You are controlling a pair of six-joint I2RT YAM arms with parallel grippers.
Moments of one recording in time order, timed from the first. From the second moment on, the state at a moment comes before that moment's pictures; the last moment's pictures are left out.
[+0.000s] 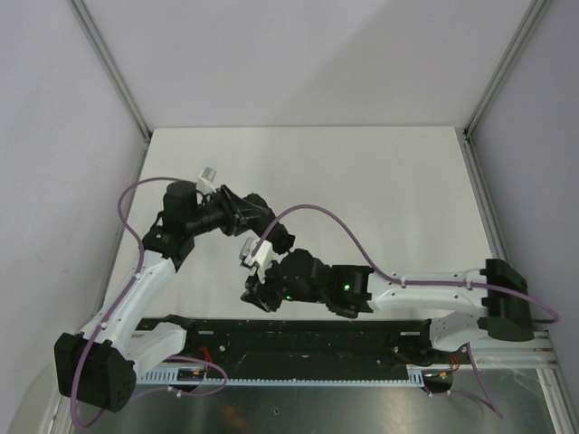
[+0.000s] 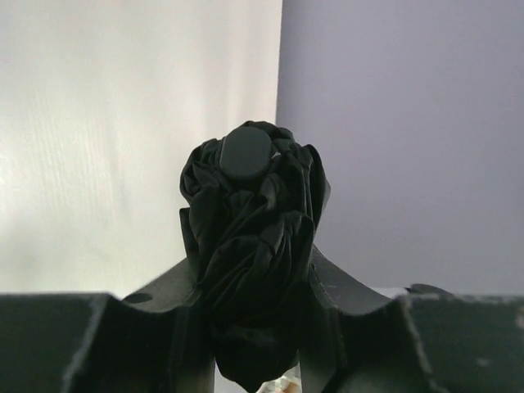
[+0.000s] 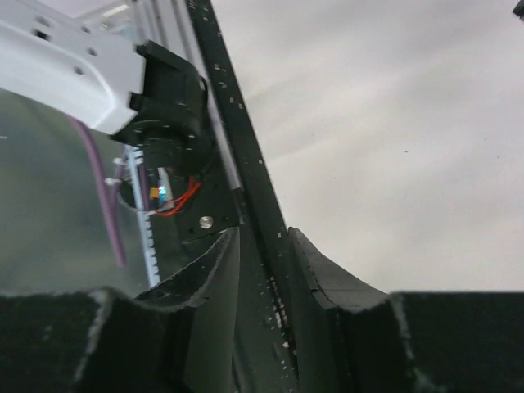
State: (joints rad) left arm -0.26 0.99 0.76 -0.20 0.65 -1.16; right arm 1.39 1.44 1.07 0.02 0.06 0.19
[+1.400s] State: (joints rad) left arm -0.93 0.59 0.20 0.32 0.05 -0.43; right arm 0.93 1.17 0.73 0.00 -0.45 0.45
